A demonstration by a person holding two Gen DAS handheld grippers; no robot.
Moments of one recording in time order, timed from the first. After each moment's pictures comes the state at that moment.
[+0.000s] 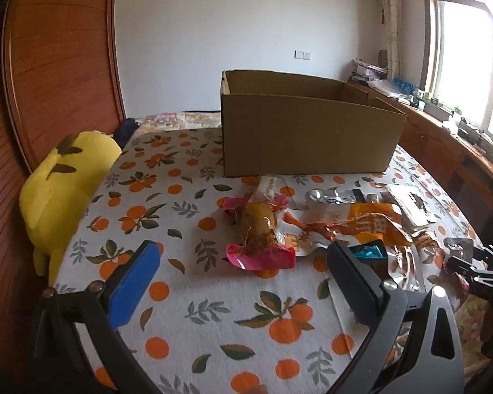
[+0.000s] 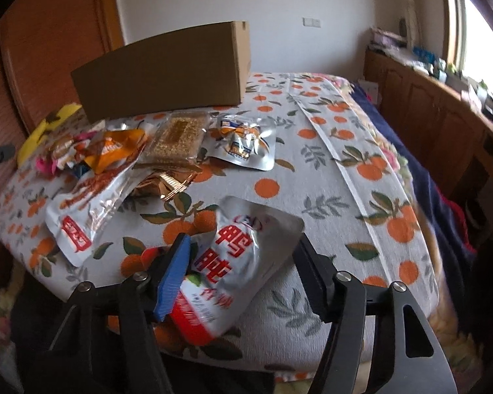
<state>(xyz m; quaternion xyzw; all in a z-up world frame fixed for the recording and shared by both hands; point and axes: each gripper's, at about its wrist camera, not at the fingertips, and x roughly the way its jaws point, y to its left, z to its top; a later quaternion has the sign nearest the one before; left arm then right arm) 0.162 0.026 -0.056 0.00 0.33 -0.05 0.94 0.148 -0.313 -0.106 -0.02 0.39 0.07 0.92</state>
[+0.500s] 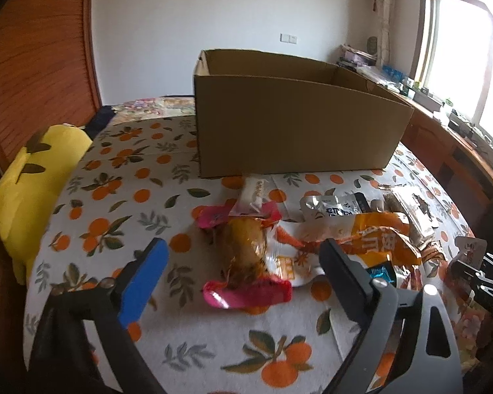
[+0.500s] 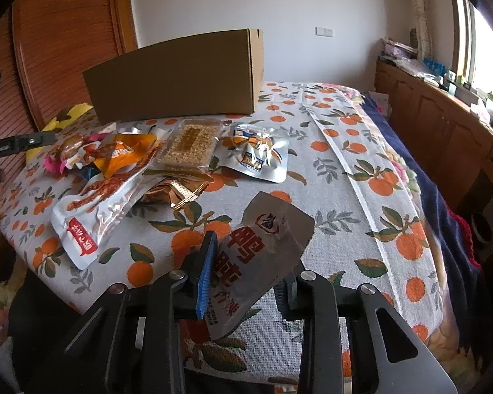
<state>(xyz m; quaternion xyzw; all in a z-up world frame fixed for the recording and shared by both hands) 0.217 0.017 -0.070 -0.01 0.37 -0.10 0.92 0.153 -0.312 -0.104 -0.02 0.37 0.10 0.92</state>
